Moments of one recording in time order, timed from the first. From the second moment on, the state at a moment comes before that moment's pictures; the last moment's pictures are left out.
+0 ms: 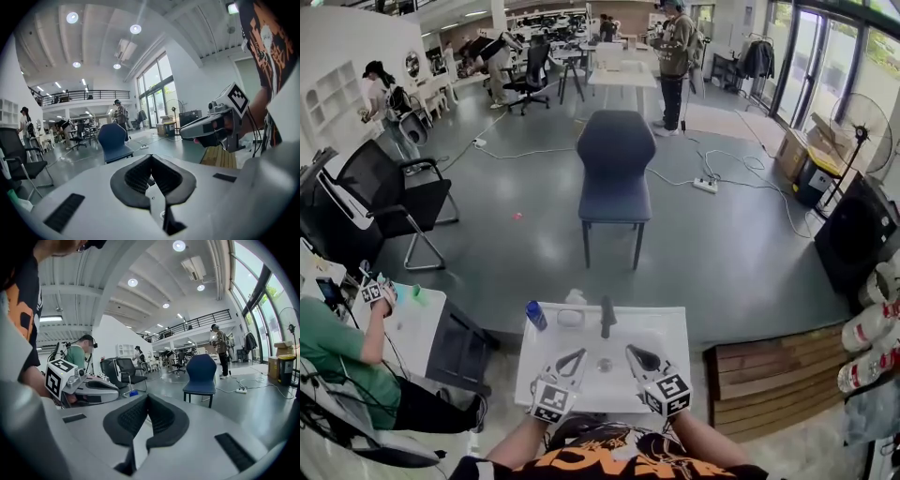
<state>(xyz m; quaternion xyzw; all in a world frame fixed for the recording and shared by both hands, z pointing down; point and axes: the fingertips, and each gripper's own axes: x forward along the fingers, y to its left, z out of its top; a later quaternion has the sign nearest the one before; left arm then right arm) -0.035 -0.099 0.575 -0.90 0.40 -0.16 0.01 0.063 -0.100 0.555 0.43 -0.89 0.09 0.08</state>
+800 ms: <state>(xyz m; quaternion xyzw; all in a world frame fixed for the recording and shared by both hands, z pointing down) 0.022 -0.033 0.533 -0.90 0.41 -0.12 0.00 0.129 -0.036 0.514 0.43 -0.90 0.04 0.05</state>
